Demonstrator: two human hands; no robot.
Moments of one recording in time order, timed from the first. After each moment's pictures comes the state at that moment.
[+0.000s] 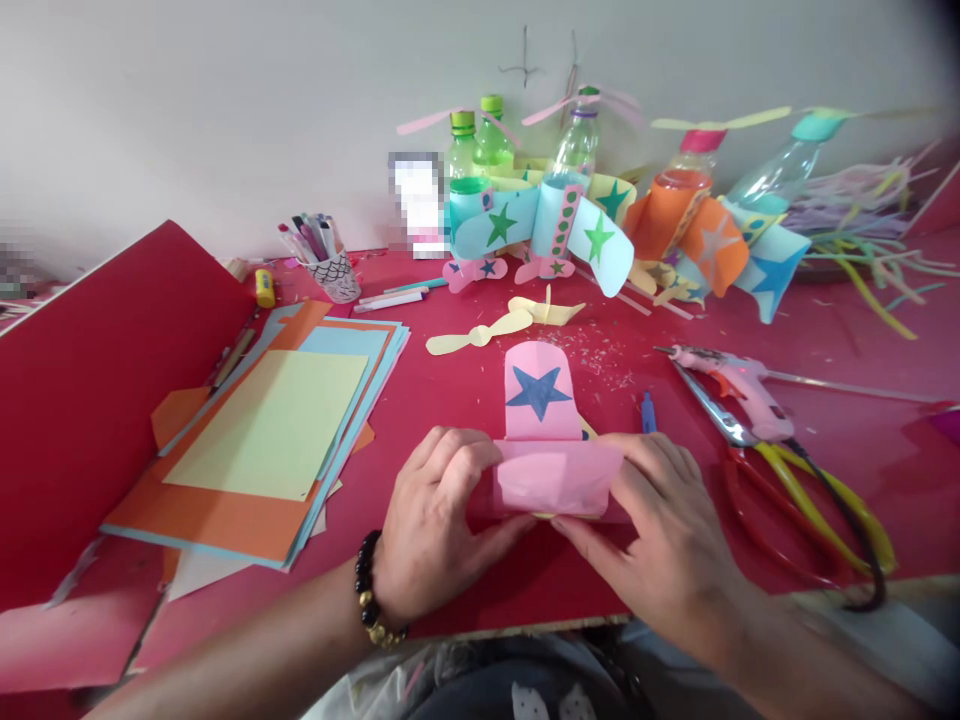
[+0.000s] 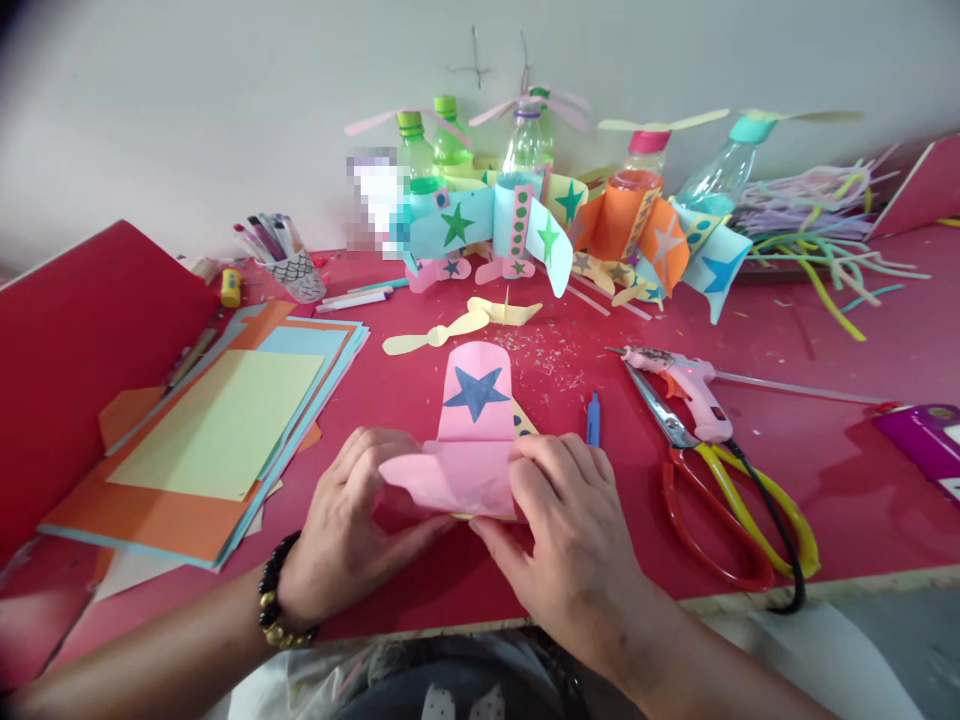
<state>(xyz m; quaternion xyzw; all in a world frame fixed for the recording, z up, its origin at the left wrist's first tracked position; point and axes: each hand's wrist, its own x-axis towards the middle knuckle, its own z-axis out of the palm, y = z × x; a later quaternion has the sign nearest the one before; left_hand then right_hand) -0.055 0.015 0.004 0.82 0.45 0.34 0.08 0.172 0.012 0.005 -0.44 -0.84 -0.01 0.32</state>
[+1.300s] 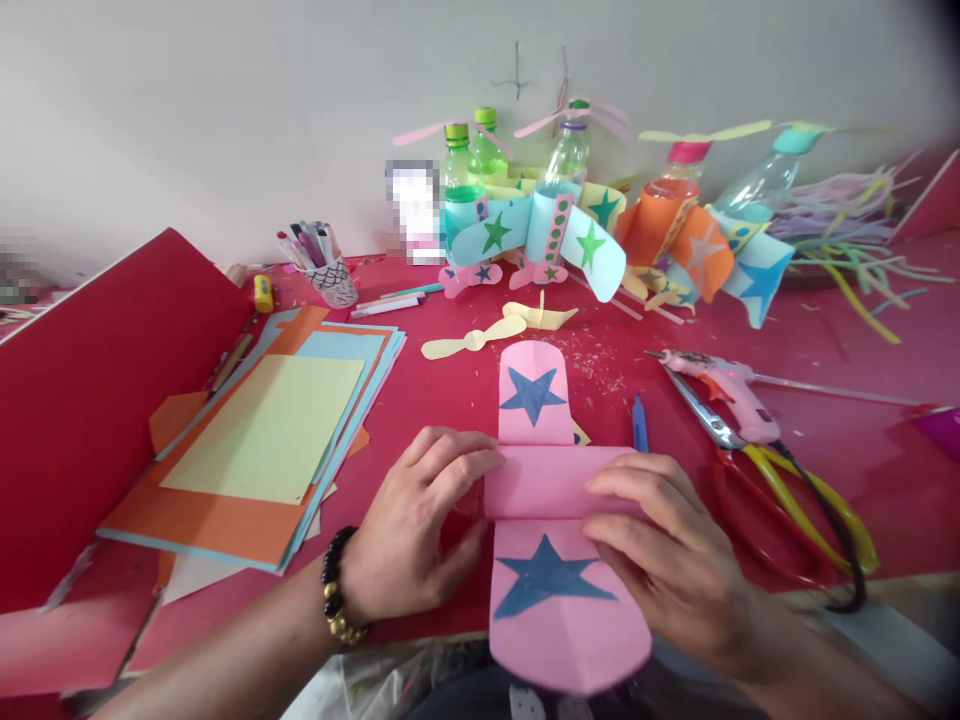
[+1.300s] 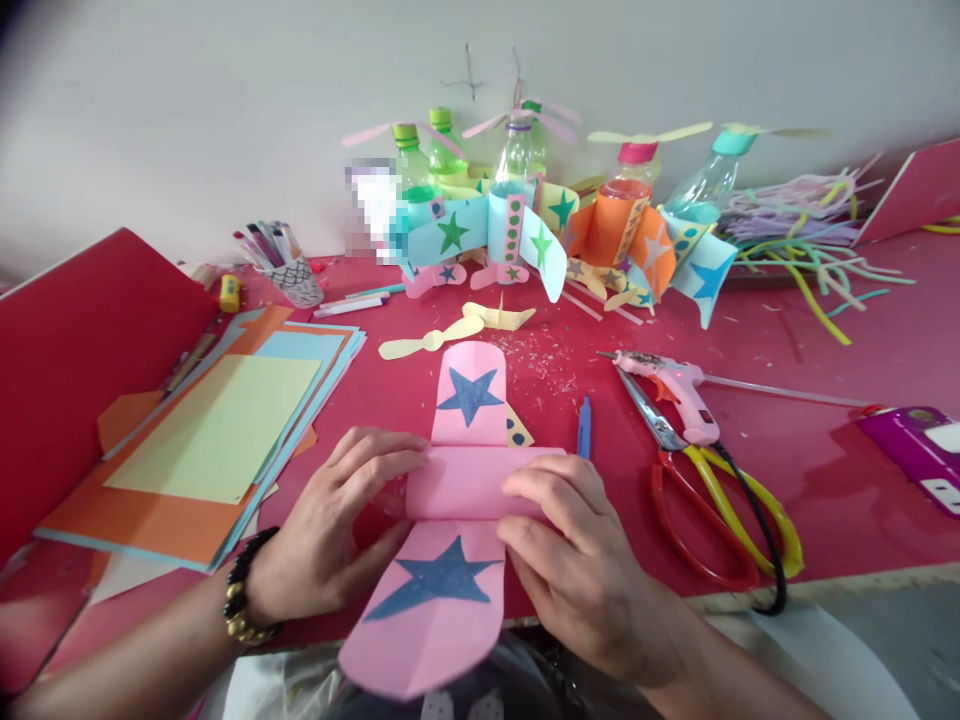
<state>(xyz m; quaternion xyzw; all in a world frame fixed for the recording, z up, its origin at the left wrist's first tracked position) -0.074 0.017 0.019 0.87 0.39 0.25 0.18 0.201 0.005 0.001 -0.31 -0.87 0.08 0.37</state>
